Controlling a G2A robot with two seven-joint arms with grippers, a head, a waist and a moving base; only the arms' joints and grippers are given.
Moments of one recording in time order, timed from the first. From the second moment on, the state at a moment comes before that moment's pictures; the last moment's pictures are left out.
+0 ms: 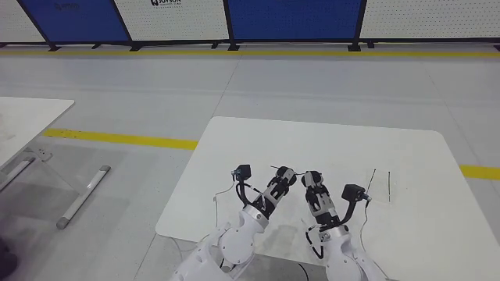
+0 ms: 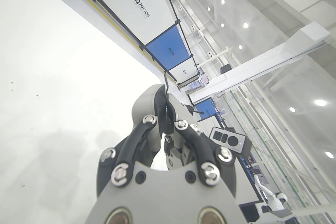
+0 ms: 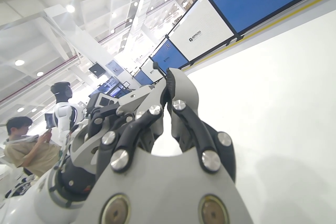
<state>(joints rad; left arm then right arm) 1.52 -1.30 -1.04 -1.66 0.22 -0.11 0.12 -1.48 -1.44 1.03 -1.45 -0.69 -0.28 -0.28</state>
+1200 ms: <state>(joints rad) 1.52 -1.31 -1.03 -1.64 0.25 -0.10 0.13 -1.50 -1.44 1.04 -1.46 -0.74 -0.26 -0.31</state>
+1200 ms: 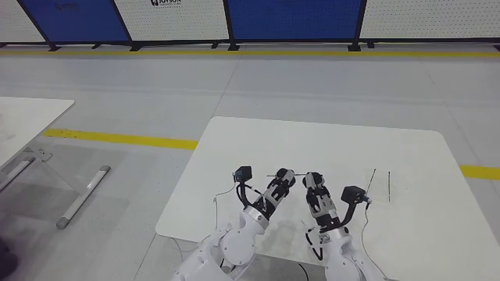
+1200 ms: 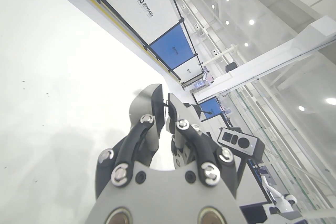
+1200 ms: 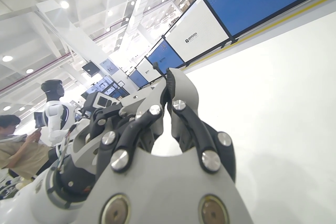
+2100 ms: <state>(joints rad) 1.51 -1.31 -1.02 -1.66 0.28 -0.07 0.12 -1.50 -1.44 1.04 -1.47 -0.79 -0.23 -0.33</state>
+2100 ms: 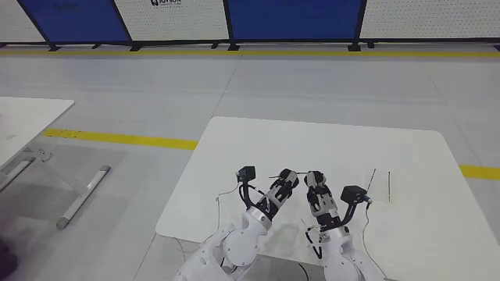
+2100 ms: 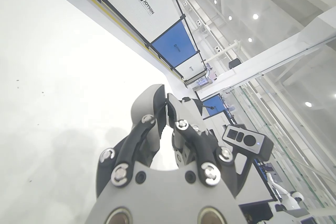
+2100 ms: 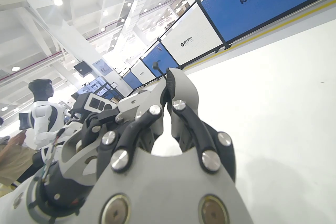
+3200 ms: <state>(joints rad) 1.53 -1.30 -1.04 -1.66 0.27 -0.11 0.07 -1.48 -1.44 1.06 -1.44 -0.61 -0.34 -0.20</state>
